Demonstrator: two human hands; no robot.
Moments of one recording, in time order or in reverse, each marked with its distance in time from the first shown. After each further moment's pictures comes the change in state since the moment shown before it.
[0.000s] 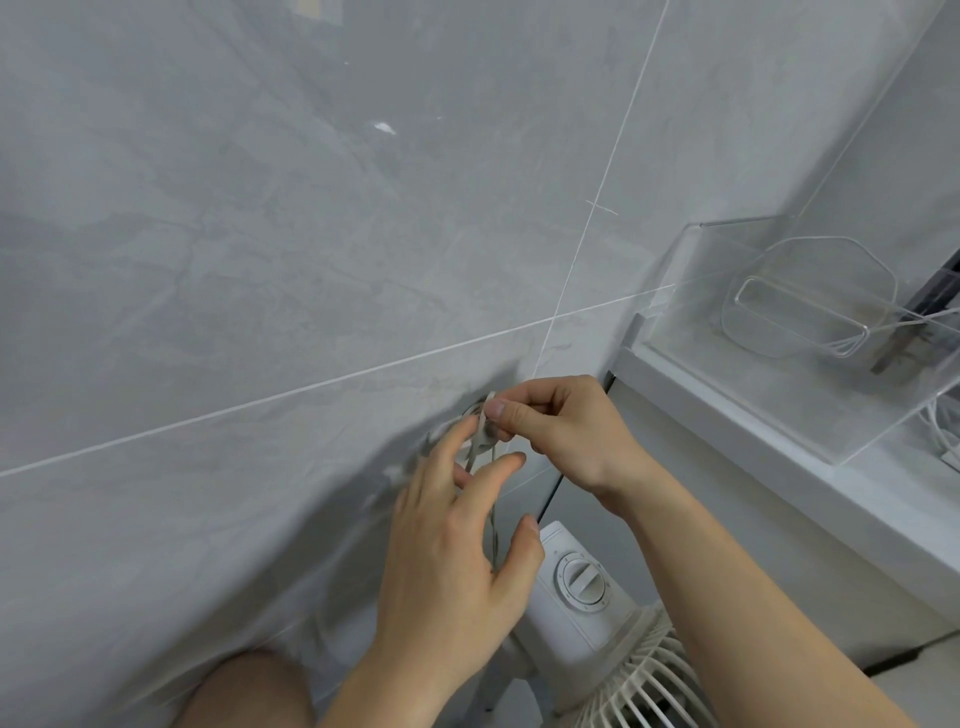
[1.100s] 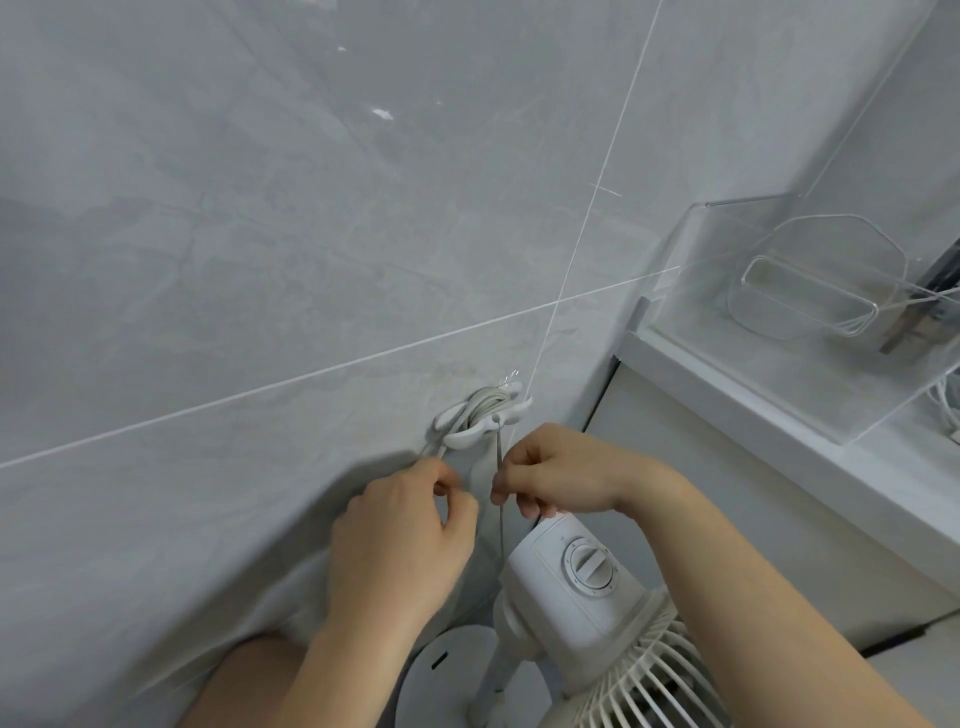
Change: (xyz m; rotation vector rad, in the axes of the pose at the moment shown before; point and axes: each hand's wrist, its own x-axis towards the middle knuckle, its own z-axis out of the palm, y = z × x) left_hand 0.009 -0.020 -0.021 0.288 -0.077 -0.344; right_hand -0.004 0.017 0.006 -0.510 -0.448 0.351
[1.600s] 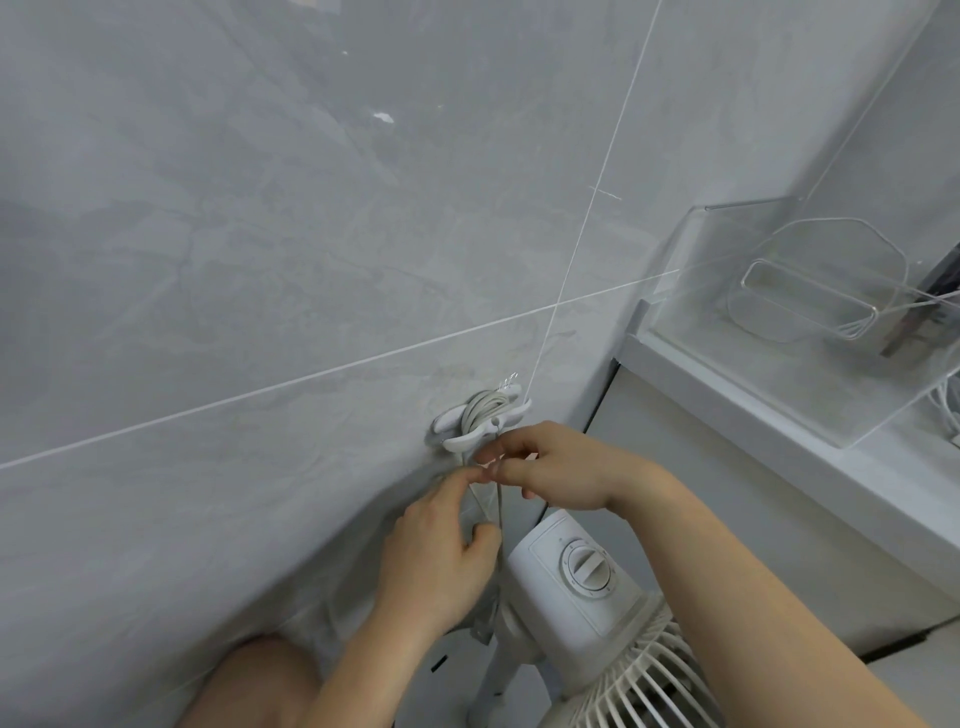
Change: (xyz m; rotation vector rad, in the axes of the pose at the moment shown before) left_hand -0.001 -0.007 0.041 -0.266 -0.164 0.068; right_hand 0.008 0.004 -0.001 -0.015 0.083 -0.086
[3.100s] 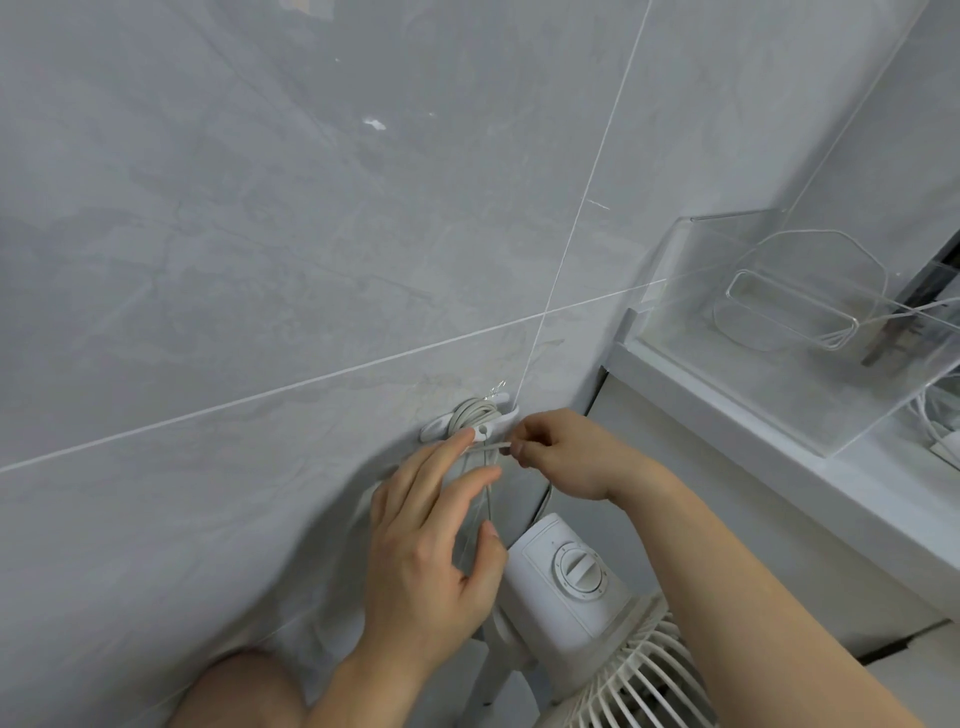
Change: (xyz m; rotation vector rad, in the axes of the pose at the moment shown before) left_hand -0.004 0.001 0.003 0.066 0.433 0.511; right_hand 0.010 0.021 -0.017 -0.039 0.193 0.032
